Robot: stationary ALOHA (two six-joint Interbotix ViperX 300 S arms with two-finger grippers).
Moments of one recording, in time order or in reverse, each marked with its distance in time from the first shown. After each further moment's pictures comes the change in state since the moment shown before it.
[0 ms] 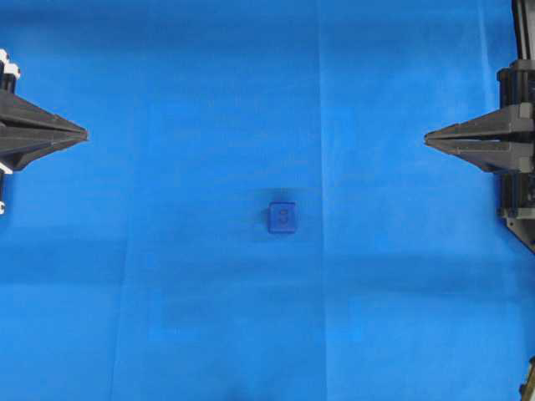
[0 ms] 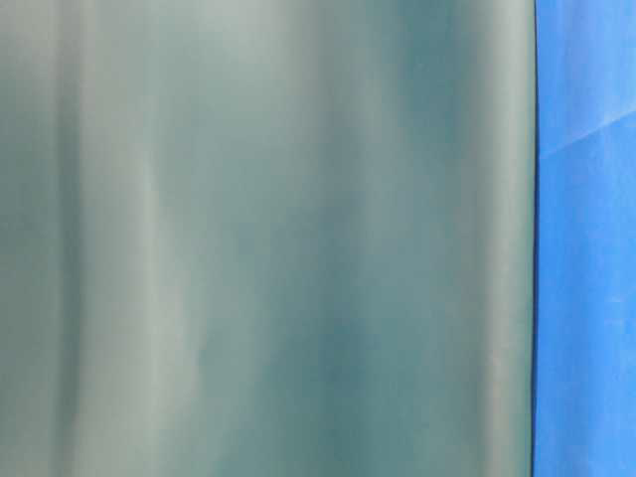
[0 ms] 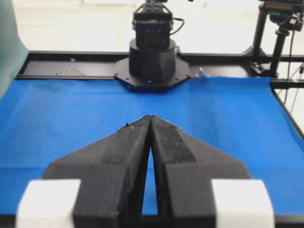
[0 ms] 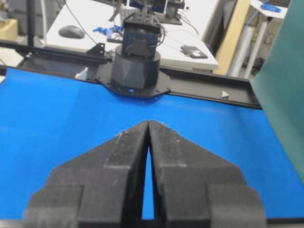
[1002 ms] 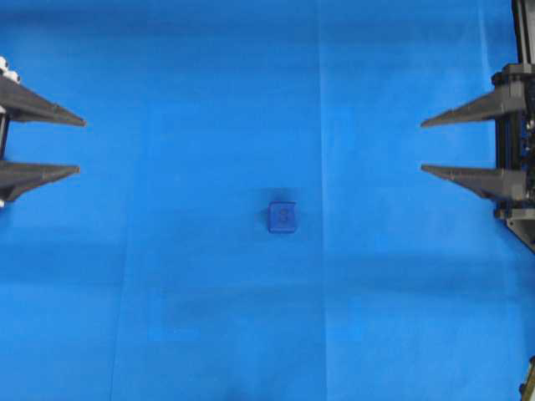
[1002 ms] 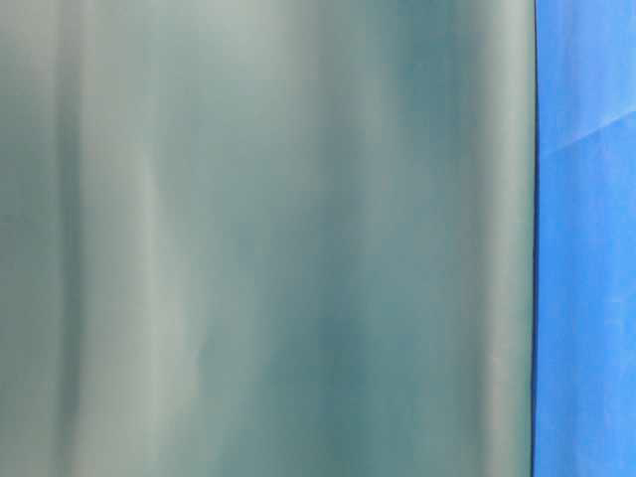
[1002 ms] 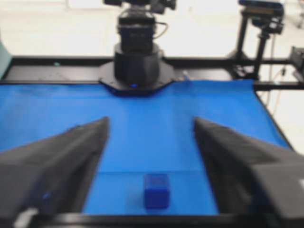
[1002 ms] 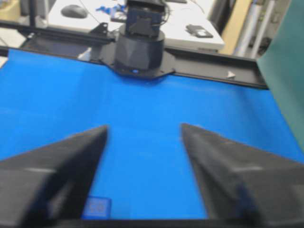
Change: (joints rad) left arm -0.044 -0.005 -0.002 -0.002 -0.008 -0.011; right arm 0.002 0.011 -0.005 0.003 0.057 0.014
